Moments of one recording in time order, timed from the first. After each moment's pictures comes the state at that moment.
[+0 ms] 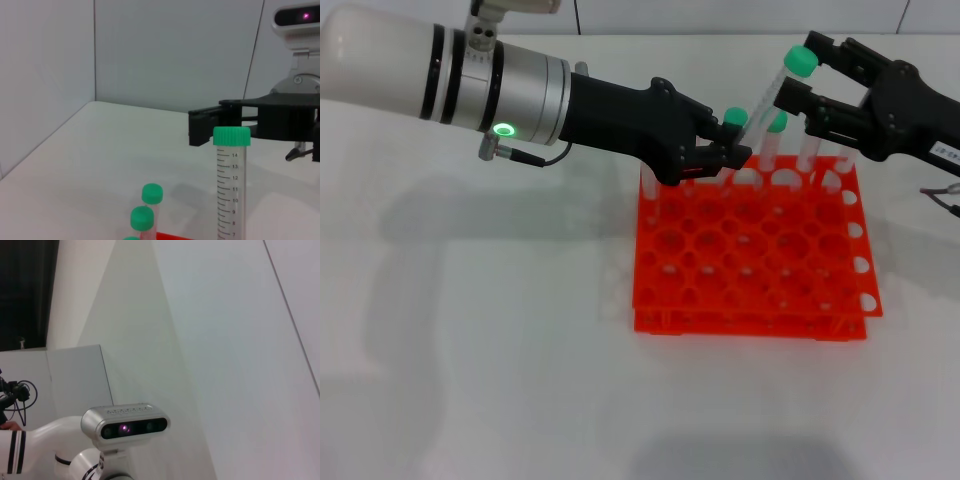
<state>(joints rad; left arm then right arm) -0.92 -2.05 1.02 0.53 1.92 1.41 -1.46 0.61 2.01 -0.77 -0.31 -1.43 -1.67 1.11</state>
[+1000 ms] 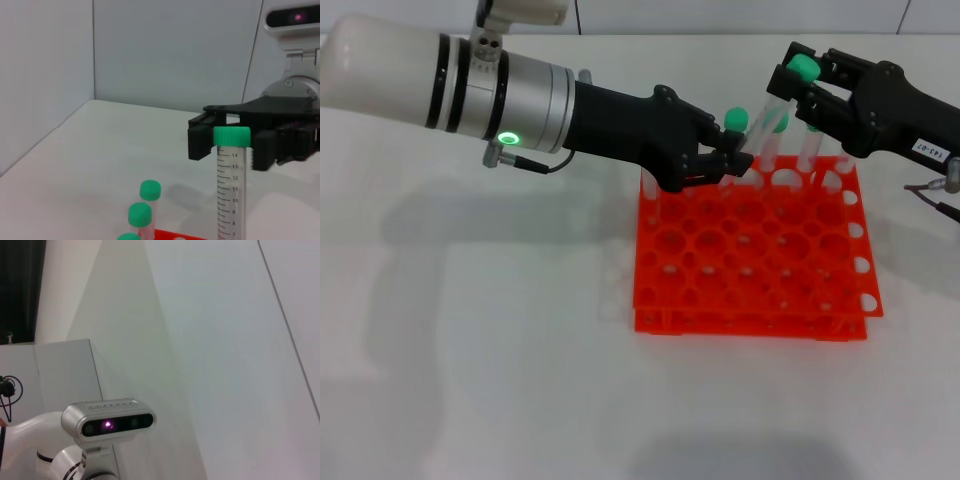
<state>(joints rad) -0.91 -2.06 1.03 0.52 1.92 1.40 -1.45 0.62 2.02 -0.78 -0.29 -1.42 -1.62 1.08</state>
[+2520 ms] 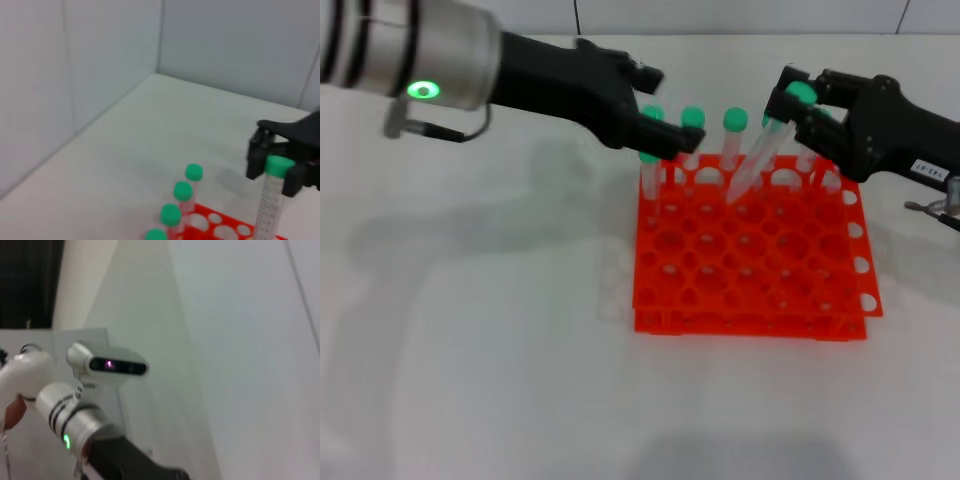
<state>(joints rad) -0.59 -2.08 1.20 1.35 2.05 1.47 -2.10 0.62 2.01 -0.82 -0.29 -1.43 -1.64 1.02</state>
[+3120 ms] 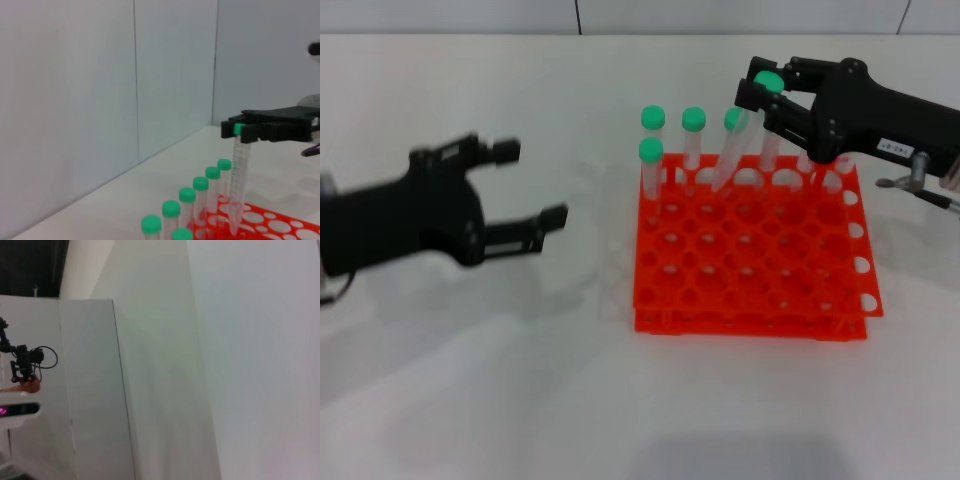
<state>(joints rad) -0.03 -2.09 1.21 1.35 1.62 1.37 -1.54 0.68 2.01 -0.87 -0.30 -1.43 -1.55 1.02</state>
